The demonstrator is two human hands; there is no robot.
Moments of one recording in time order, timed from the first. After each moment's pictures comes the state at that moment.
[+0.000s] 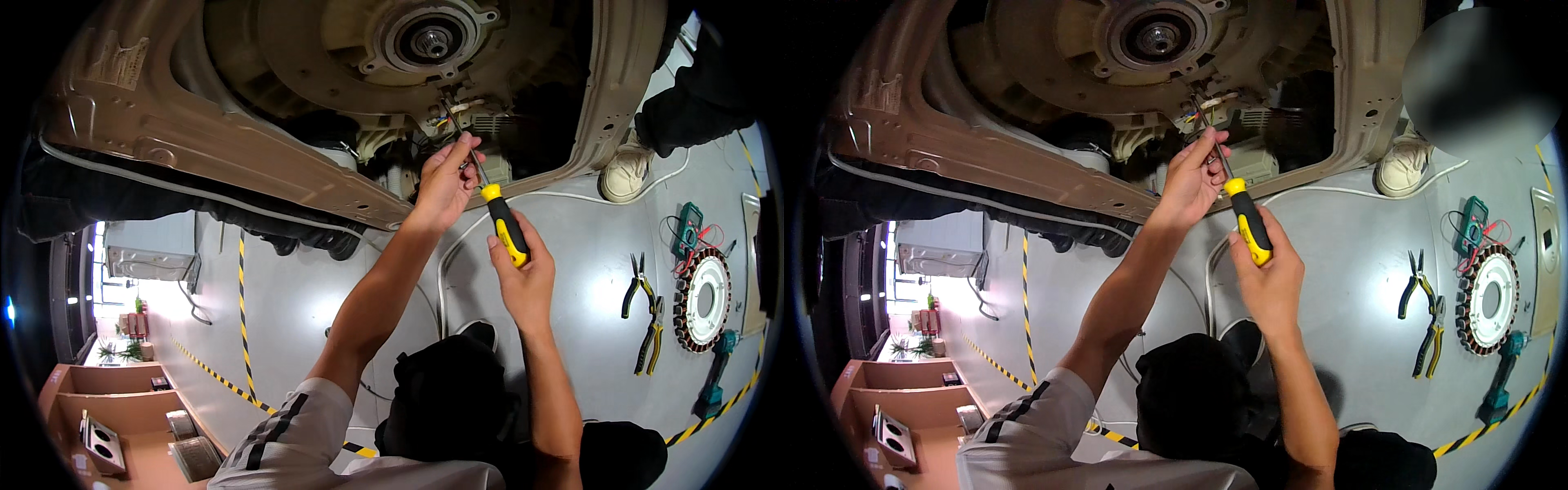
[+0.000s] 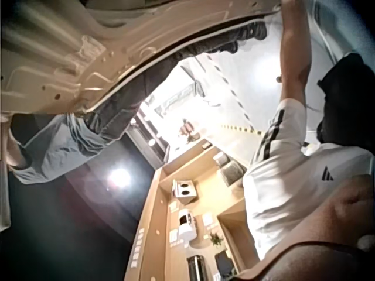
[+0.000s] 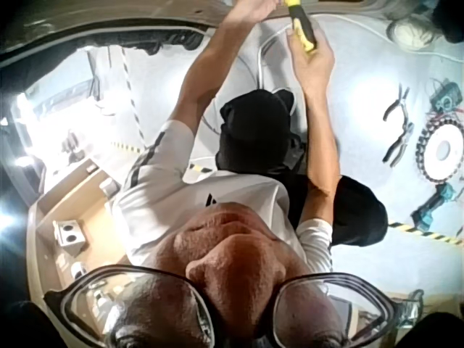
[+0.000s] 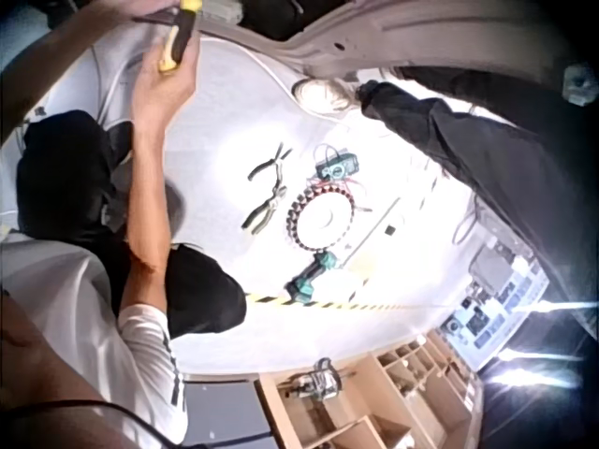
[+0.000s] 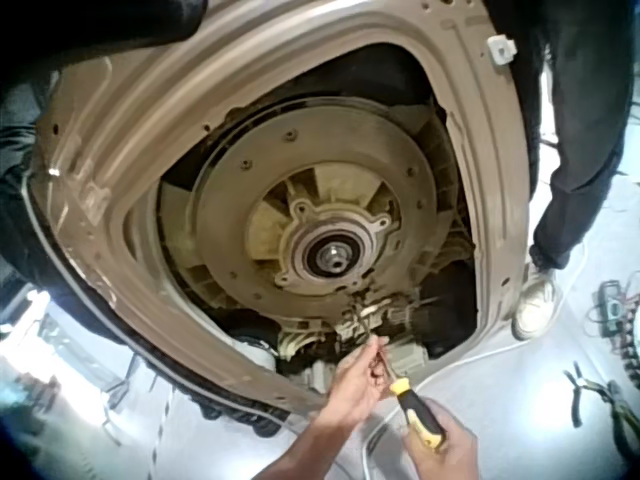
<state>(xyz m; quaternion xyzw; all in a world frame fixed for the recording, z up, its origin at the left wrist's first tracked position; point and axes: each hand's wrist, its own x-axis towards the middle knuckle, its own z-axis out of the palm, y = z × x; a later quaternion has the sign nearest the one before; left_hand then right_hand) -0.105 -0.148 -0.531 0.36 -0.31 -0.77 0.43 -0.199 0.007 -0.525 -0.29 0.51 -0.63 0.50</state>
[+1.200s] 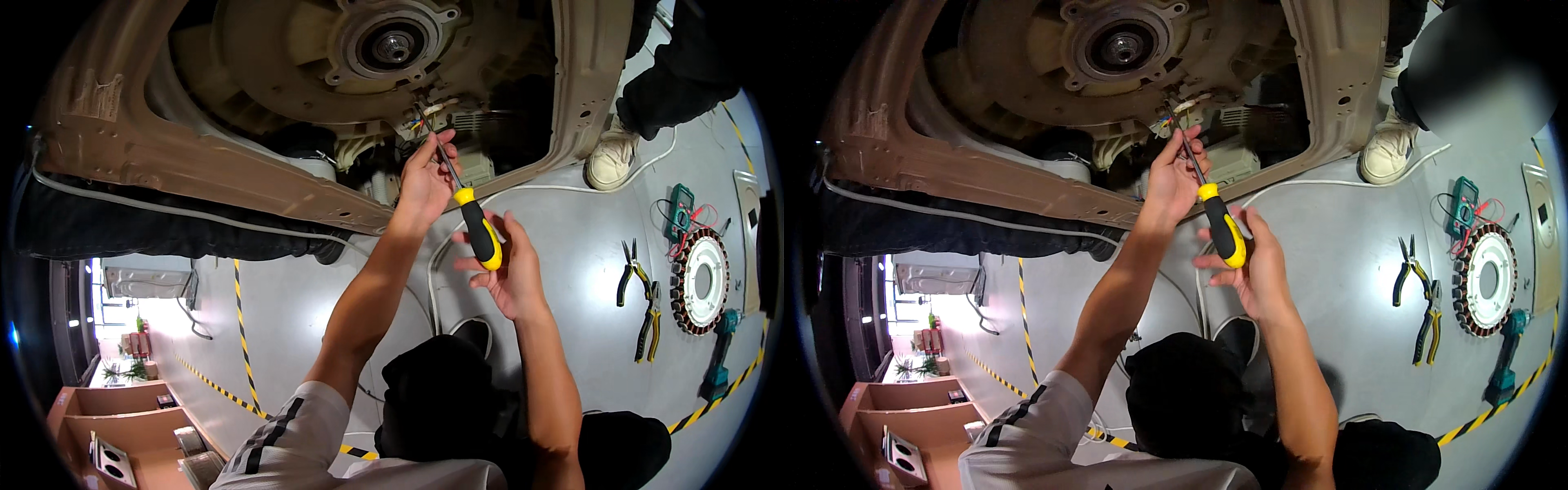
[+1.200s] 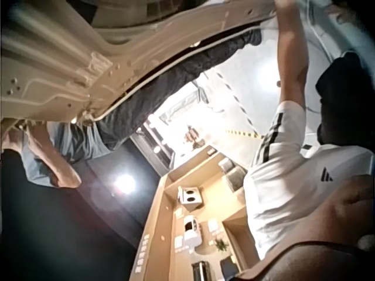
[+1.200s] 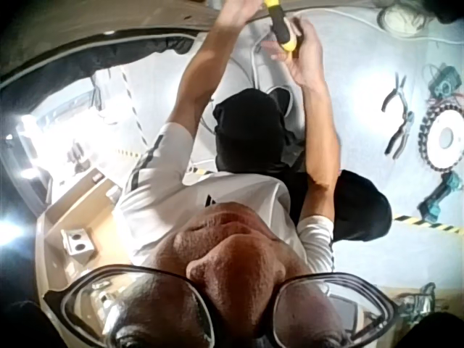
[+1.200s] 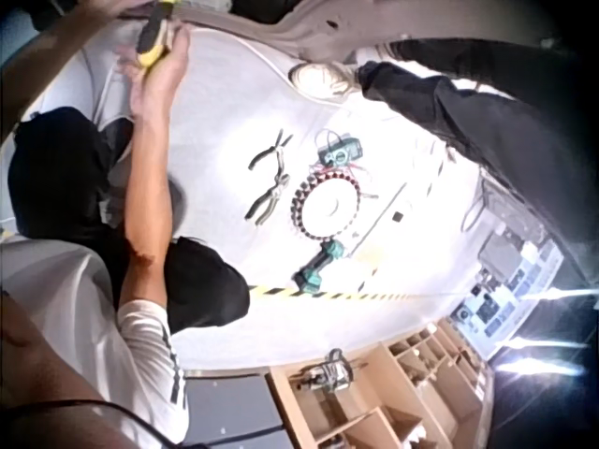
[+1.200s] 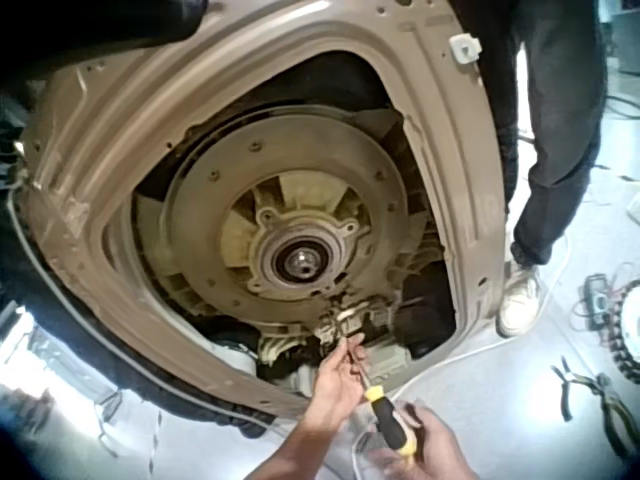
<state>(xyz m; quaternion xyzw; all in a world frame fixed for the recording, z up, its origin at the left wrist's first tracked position) -0.103 -0.160 -0.548 0.28 -0.28 -0.80 0.44 -0.219 -0.001 -0.514 0.01 0.29 -0.58 0.76</state>
